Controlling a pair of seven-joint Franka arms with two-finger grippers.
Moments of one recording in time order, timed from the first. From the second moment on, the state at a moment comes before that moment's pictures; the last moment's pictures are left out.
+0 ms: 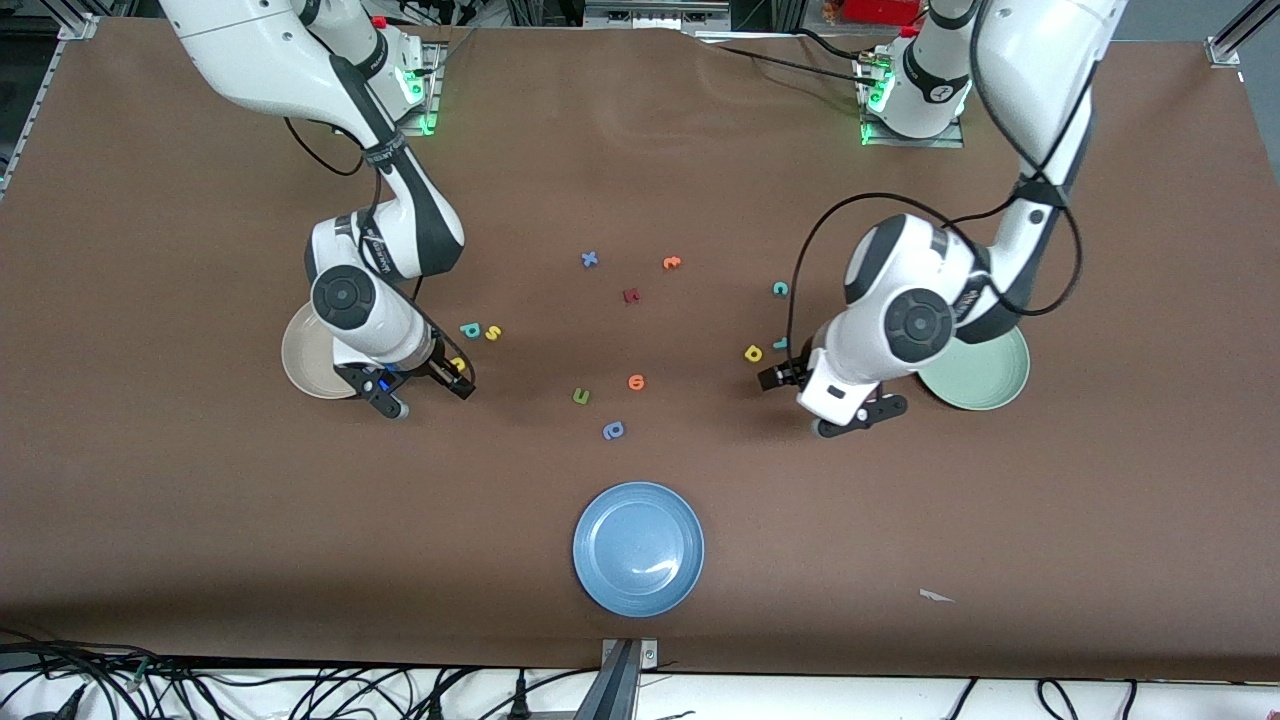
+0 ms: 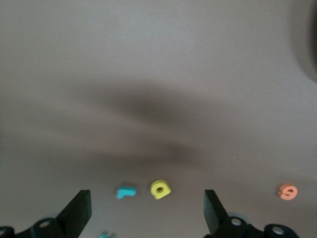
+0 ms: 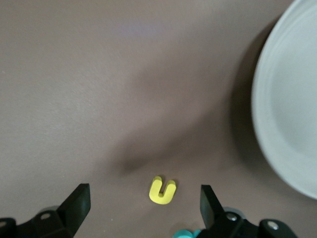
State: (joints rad) left arm -0.24 0.56 -0.21 -1.68 -0.09 2.15 -0.71; right arm 0.34 0.51 0.01 -1.98 0.02 2.48 1.05
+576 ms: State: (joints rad) left arm -0.34 0.64 -0.20 -1.81 -0.02 2.34 -0.82; right arm 0.36 0.52 0.01 -2.05 0.02 2.57 1.10
